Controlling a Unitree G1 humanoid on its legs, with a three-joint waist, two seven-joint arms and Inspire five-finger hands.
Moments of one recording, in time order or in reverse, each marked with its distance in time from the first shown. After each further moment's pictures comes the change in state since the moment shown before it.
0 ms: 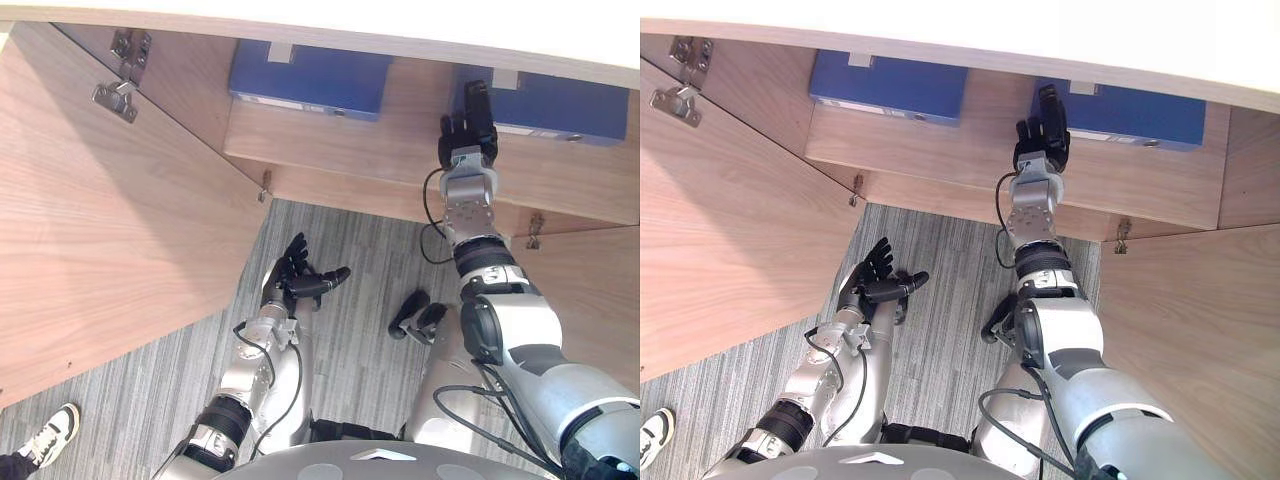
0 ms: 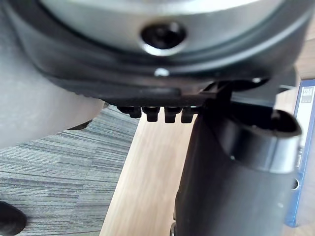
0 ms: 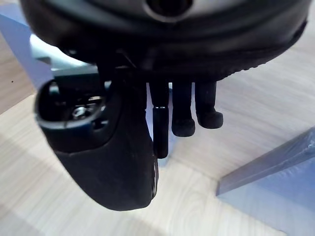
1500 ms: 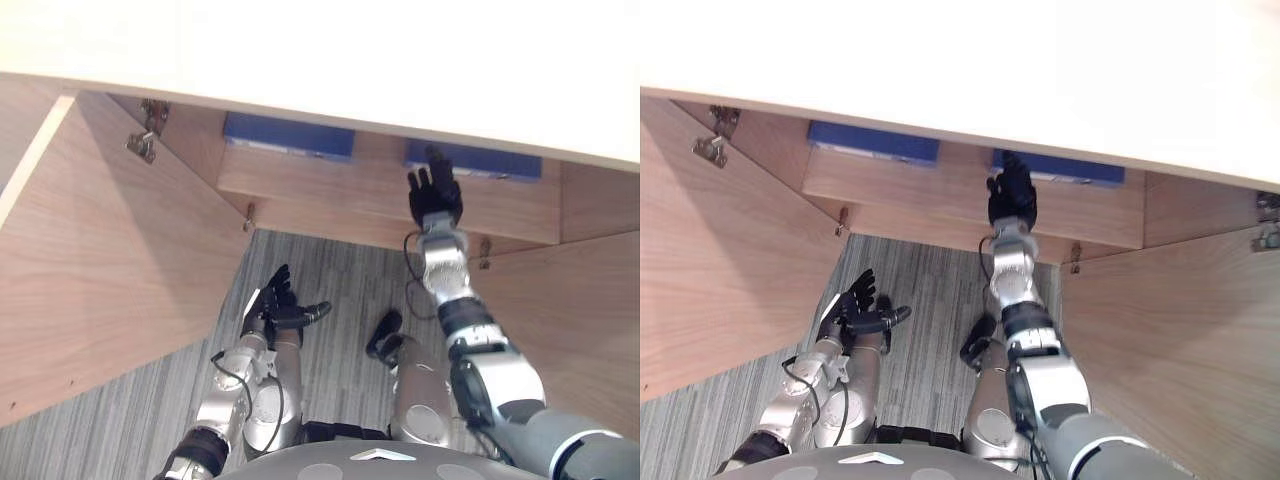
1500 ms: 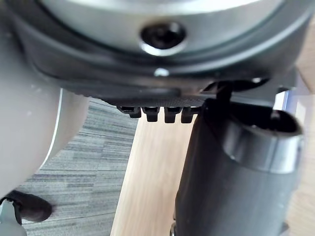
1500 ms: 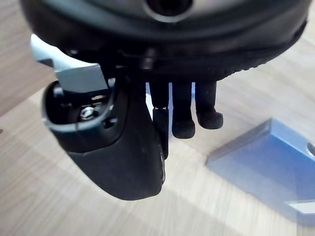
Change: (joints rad) left arm 0.168 0.076 0.037 0.008 0.078 0.004 -0.063; right arm 0.432 0.125 0.109 -0.176 -0.009 0.027 0.166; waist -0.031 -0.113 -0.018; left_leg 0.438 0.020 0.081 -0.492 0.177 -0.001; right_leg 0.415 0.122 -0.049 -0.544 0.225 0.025
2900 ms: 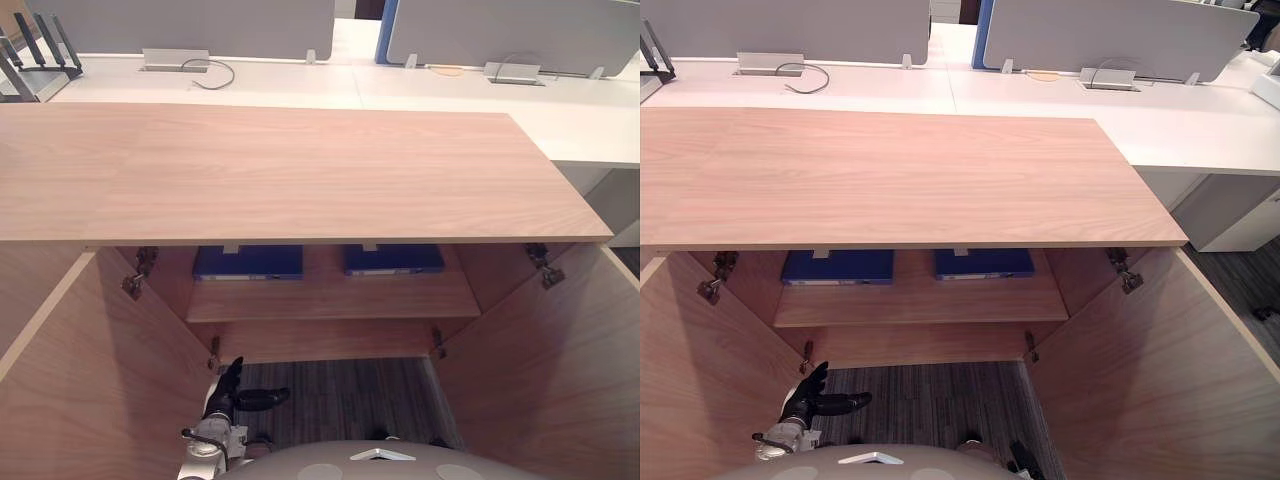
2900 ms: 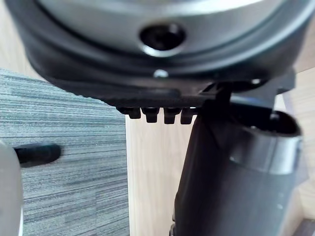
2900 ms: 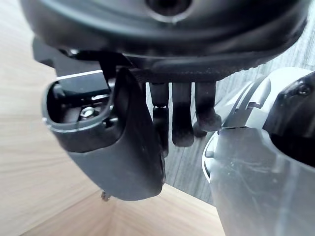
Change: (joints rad) left arm 0.075 -0.062 0.304 0.412 0.419 0.026 0.058; right arm 0.670 0.082 -0.381 0.495 -0.472 0.151 -0.061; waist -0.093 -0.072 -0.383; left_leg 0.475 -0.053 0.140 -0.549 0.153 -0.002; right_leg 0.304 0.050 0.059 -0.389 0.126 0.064
